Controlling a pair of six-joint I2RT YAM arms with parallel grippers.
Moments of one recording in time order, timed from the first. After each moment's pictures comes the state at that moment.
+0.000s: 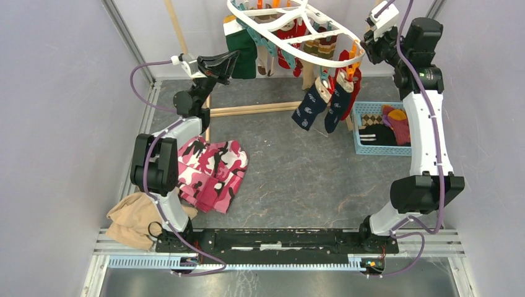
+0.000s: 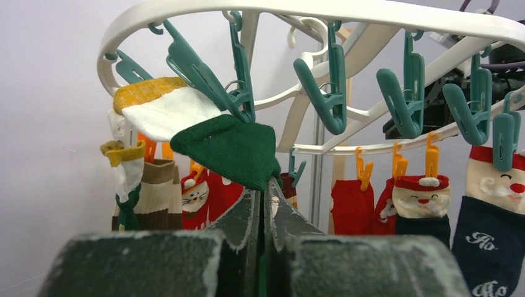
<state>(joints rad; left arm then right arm) -0.20 1.83 1.22 1.50 0.51 -0.54 -0.05 1.61 1.91 -0.45 -0.47 -0.52</state>
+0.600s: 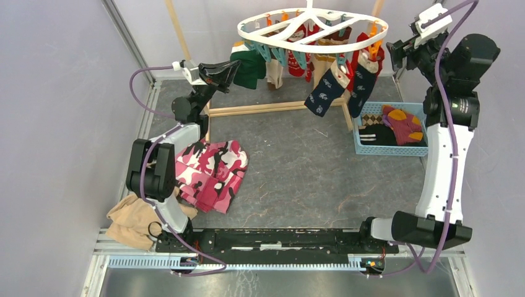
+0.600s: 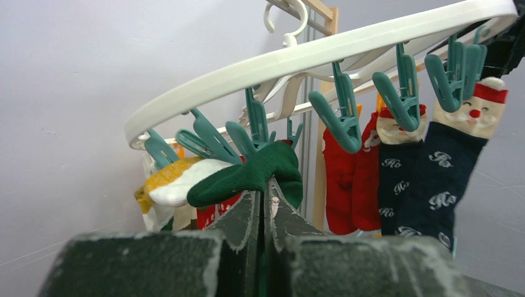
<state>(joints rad) -0.20 1.76 1.12 1.50 0.56 -0.53 -0.22 1.35 1.78 -0.36 -0.52 -0.45</state>
